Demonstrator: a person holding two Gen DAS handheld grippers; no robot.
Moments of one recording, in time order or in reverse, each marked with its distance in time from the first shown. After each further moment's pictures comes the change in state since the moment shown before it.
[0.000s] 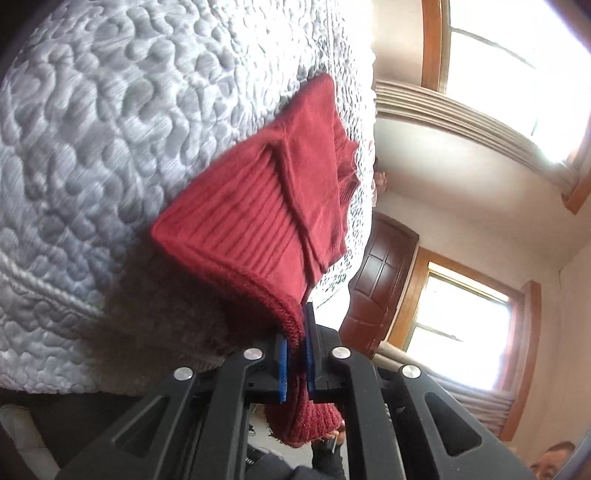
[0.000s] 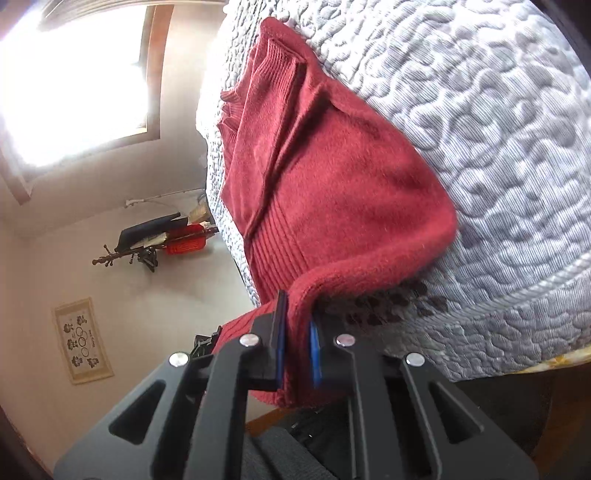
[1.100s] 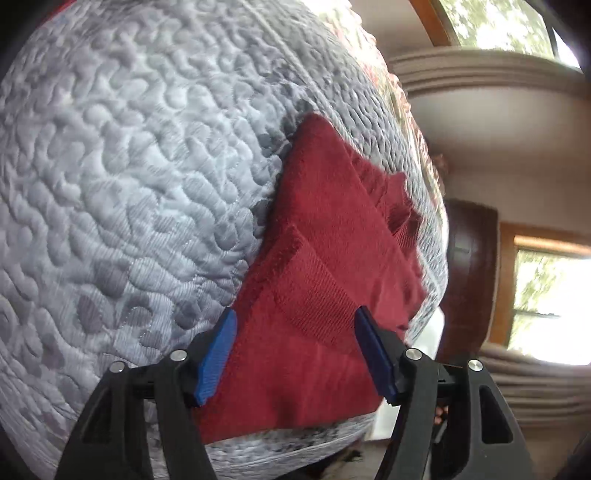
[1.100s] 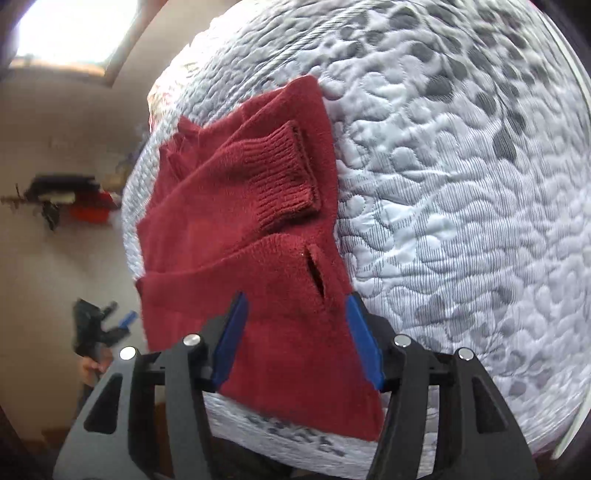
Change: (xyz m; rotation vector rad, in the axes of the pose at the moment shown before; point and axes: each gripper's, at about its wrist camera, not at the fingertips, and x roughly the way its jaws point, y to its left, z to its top) left arm 0.104 -0.090 0.127 0.362 -0.007 0.448; right arm 0.037 0.061 0.146 -0.397 -0.024 -0.511
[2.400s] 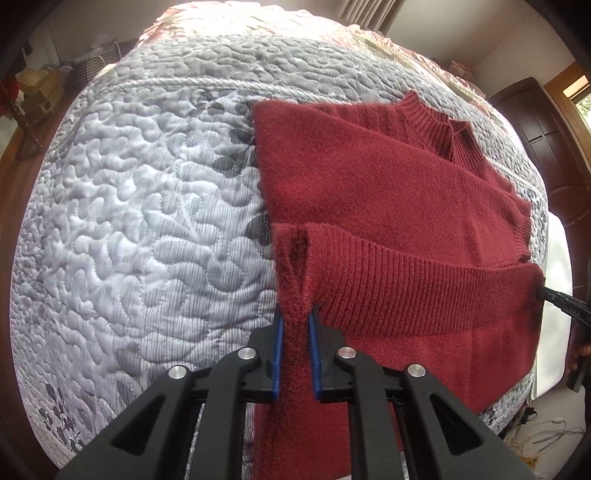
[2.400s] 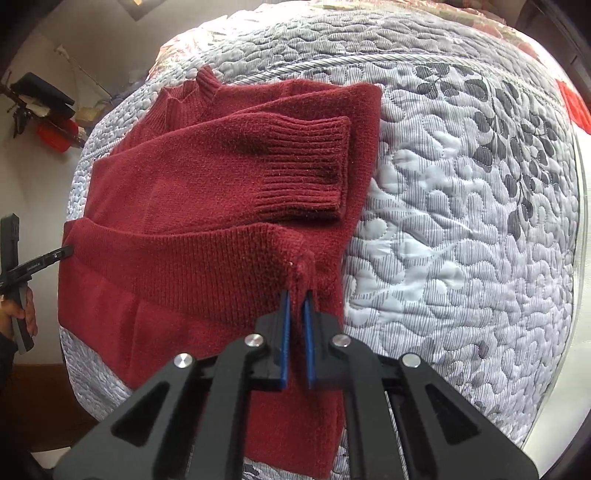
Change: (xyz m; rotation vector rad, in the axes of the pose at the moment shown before) left arm 0.051 -0.056 -0.020 0.447 -0.081 0.461; right arm 0.034 0.050 -0.011 -0.281 -0.091 -0.257
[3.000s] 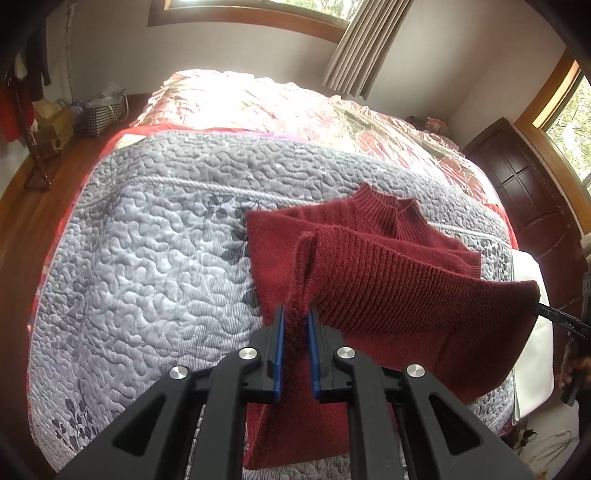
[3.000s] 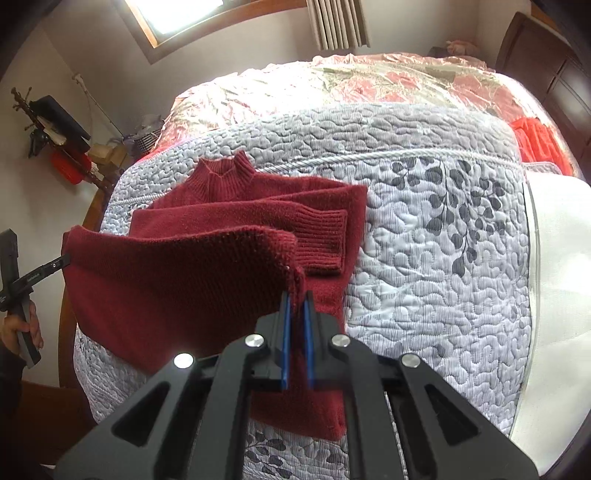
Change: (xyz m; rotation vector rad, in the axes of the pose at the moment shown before) left arm -0.116 -0.017 0.006 0.017 -0.267 -0.034; right arm -0.114 0.023 -0.002 -0.004 -0.220 -0.005
